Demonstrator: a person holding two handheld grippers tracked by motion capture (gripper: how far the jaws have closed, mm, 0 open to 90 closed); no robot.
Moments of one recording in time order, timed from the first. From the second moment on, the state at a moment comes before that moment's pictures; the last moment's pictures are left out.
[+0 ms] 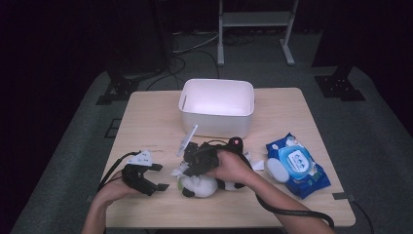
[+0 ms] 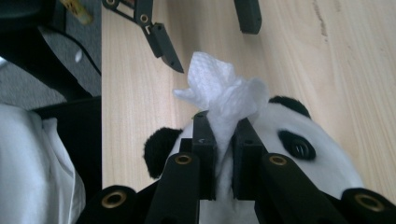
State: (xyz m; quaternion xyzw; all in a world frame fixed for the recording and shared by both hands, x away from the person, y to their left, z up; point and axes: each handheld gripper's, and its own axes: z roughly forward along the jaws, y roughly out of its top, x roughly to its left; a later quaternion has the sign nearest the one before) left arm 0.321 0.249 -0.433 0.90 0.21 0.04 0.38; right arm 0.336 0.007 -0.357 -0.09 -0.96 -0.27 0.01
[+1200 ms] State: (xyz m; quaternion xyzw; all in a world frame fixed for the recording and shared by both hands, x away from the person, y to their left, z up) left arm 0.314 0.256 -0.432 0.89 0.22 0.04 0.39; right arm 0.349 0.010 -0.339 -0.08 -0.96 -0.25 0.00
